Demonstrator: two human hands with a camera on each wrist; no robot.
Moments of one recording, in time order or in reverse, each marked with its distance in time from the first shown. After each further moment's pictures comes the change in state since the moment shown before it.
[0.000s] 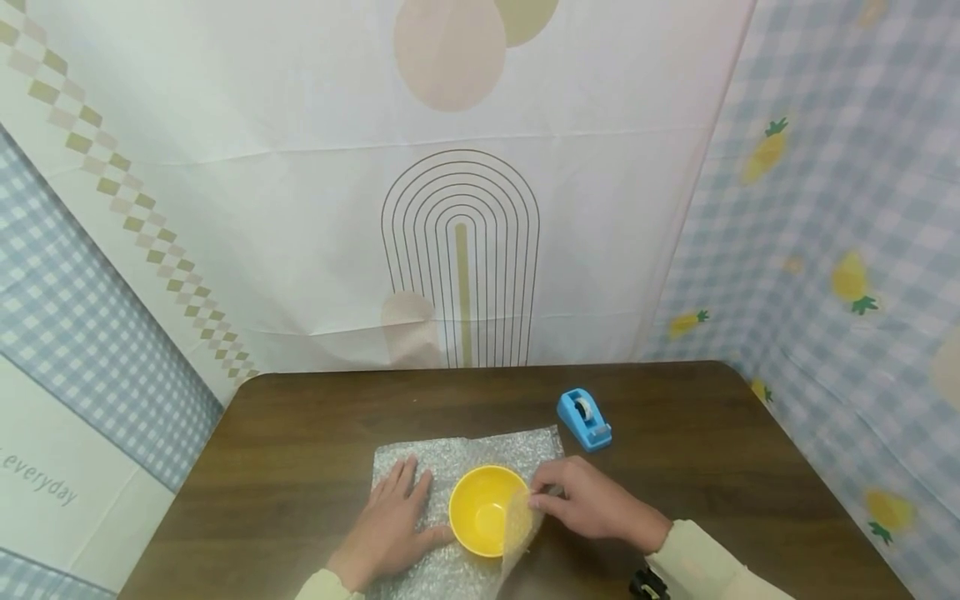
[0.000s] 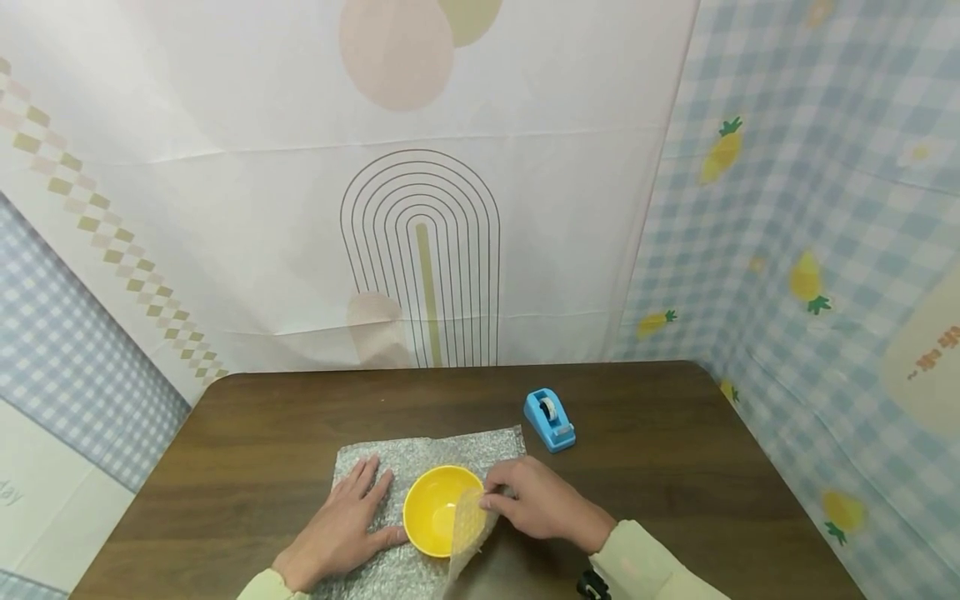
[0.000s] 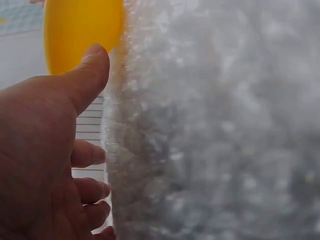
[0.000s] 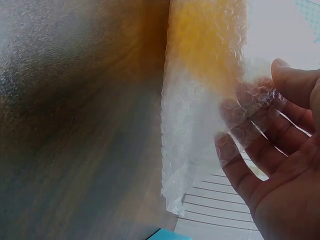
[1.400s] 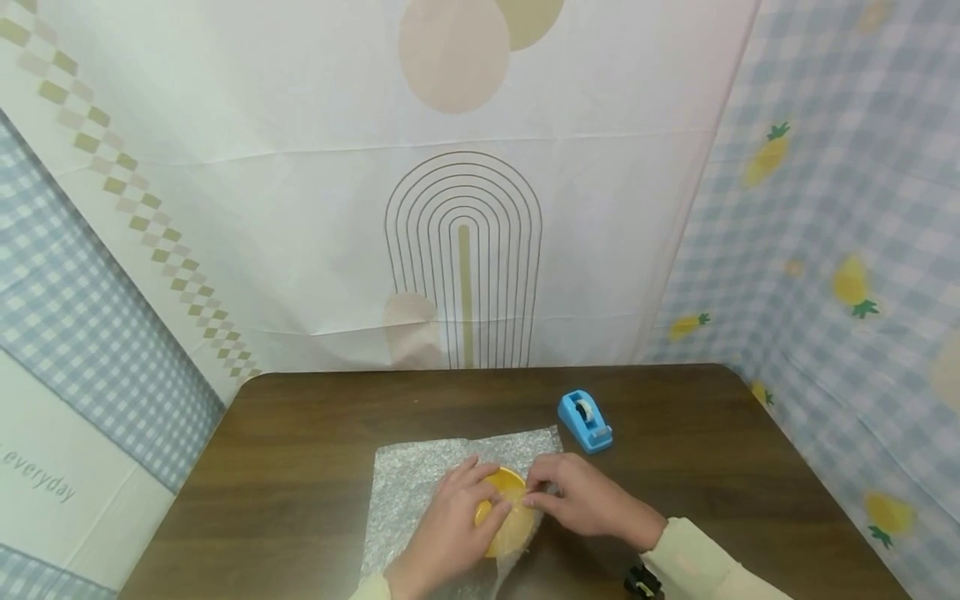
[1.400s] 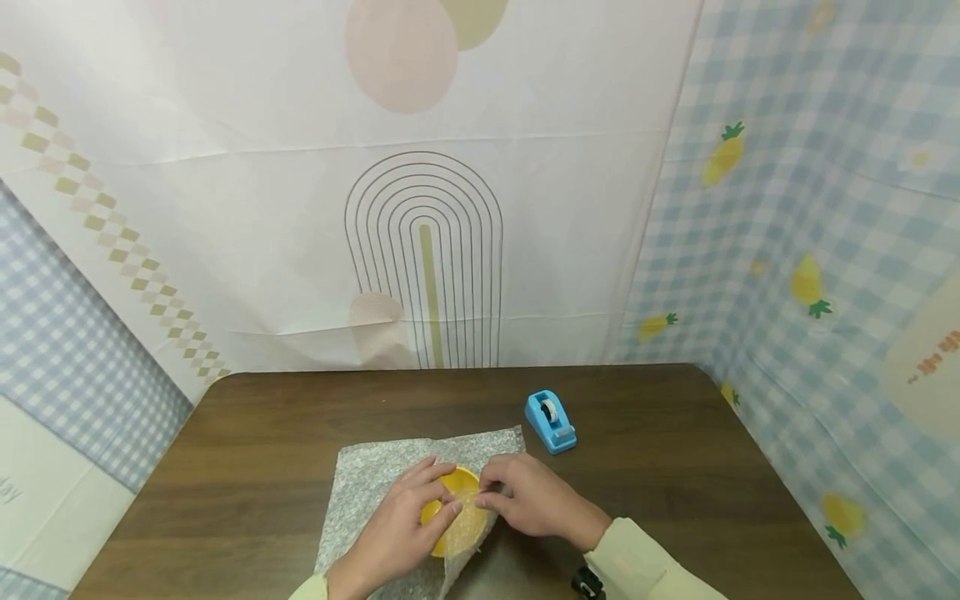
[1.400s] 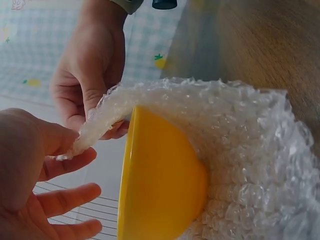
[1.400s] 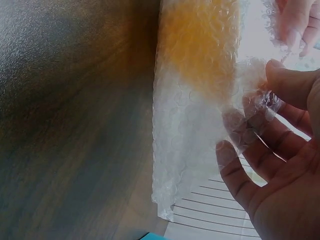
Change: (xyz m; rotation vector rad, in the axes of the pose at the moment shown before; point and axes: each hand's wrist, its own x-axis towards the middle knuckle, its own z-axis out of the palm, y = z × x) left_hand 0.010 0.092 -0.001 -0.237 0.309 0.253; right_hand 0.005 -0.004 0.002 -0.037 0.041 -0.070
